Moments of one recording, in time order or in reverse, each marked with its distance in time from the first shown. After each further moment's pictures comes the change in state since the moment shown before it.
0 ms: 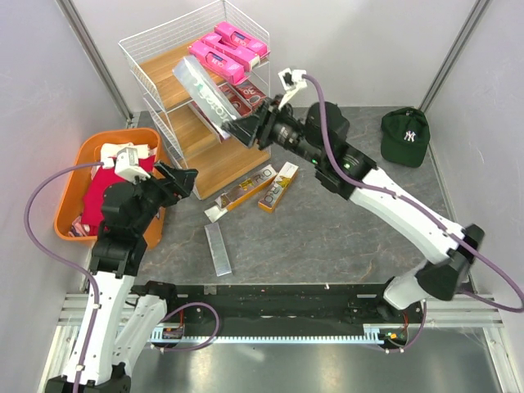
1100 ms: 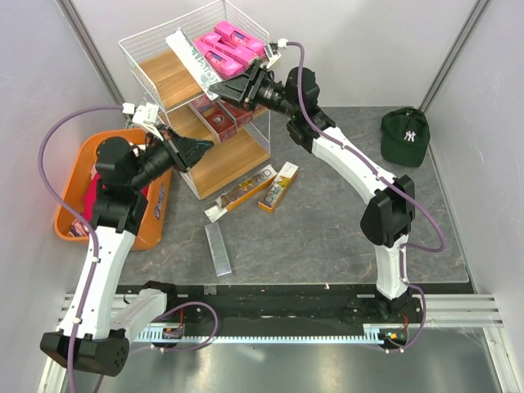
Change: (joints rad) left arm -0.003 0.307 0.280 0.208 0.490 0.114; right arm -0.217 0.564 0.445 0.254 -0.373 0.563
